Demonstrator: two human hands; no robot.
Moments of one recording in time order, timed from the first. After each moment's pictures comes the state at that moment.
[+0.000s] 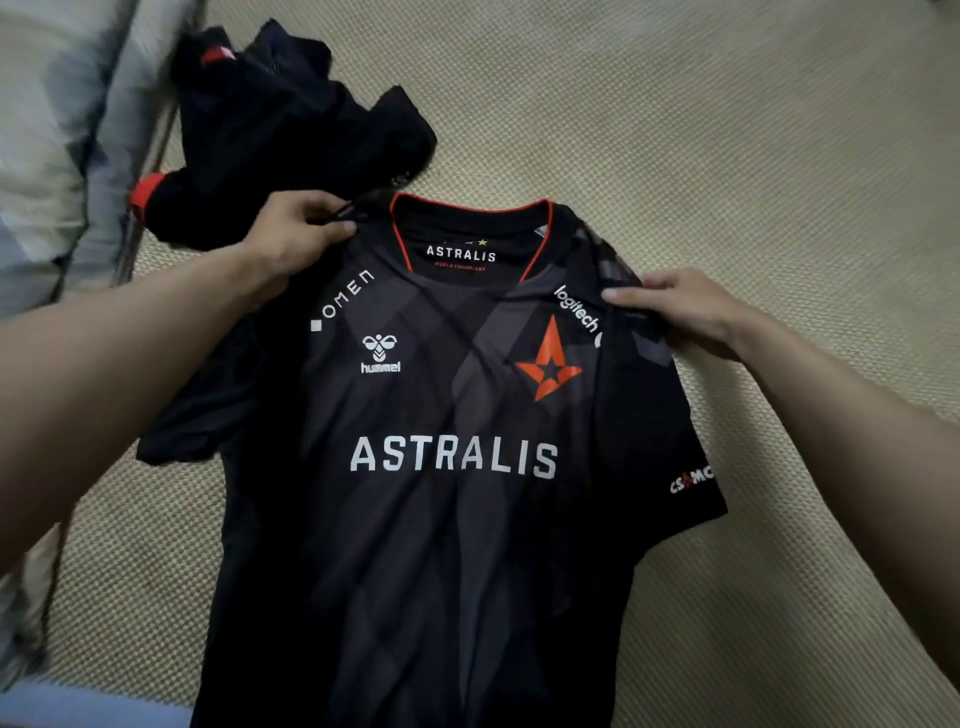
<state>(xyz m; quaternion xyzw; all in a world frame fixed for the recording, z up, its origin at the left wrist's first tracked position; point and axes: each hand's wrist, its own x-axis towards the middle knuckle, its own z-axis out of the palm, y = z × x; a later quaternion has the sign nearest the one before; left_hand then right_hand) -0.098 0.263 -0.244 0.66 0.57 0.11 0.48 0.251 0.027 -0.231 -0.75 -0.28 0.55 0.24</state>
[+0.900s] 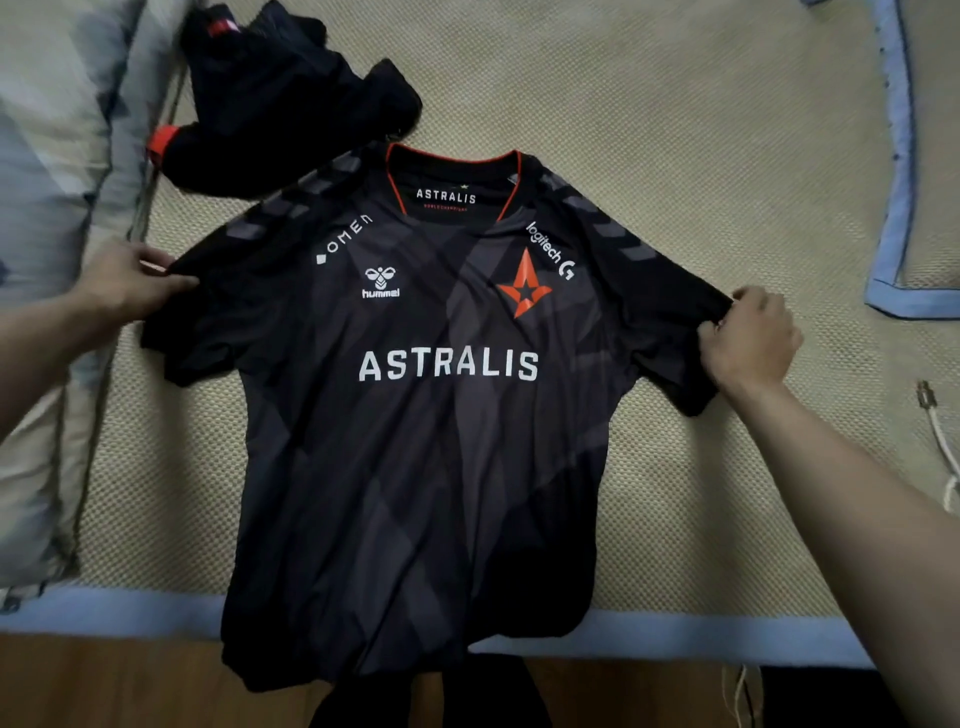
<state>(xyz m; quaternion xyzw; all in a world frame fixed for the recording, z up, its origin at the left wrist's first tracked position) -0.311 0.229 -0.232 0.62 0.69 0.00 0.37 0.216 -0.139 -0.208 -0.96 -0.26 0.08 0.01</state>
